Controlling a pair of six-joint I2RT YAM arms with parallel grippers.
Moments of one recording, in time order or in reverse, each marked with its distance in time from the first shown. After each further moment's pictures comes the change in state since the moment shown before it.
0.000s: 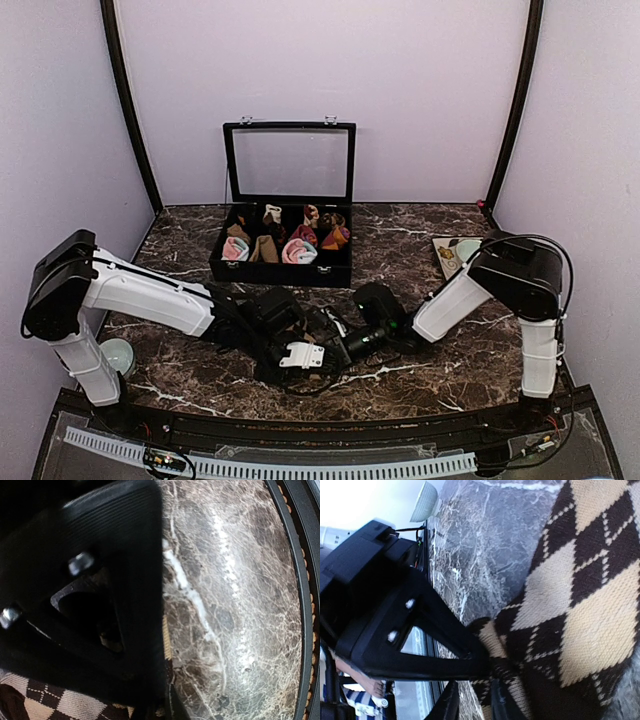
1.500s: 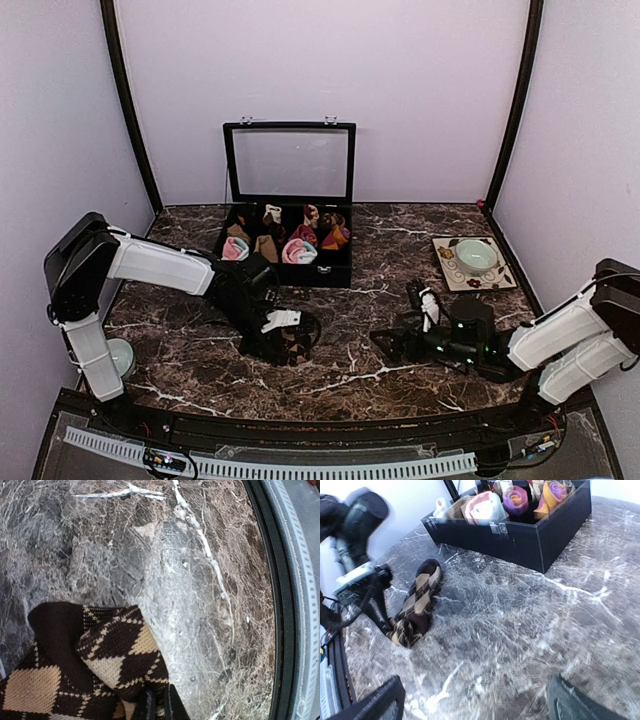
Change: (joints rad) left arm 0.309 0.099 0.094 -0.206 0.443 0.050; right arm -0.050 -0.653 -0.605 0.211 0.790 -0.287
